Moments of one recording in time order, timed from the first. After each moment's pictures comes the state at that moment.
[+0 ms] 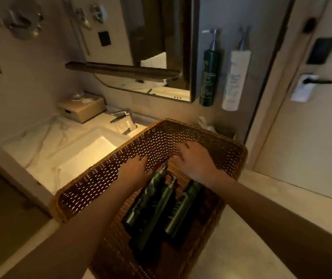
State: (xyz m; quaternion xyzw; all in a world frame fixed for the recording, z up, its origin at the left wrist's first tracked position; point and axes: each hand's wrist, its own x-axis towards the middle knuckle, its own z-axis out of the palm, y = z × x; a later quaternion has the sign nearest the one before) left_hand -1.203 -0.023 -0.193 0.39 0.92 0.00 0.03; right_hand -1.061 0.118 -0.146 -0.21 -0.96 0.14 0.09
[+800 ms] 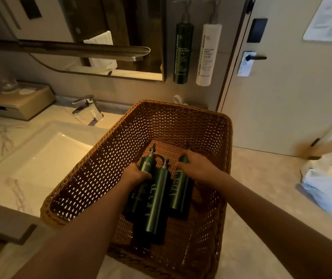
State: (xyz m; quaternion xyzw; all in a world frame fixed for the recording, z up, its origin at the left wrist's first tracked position) left_hand -1.221 -0.031 -0.260 0.25 0.85 0.29 0.36; right_hand -1.030 0.054 -0.176 -0.42 -0.83 0.37 0.01
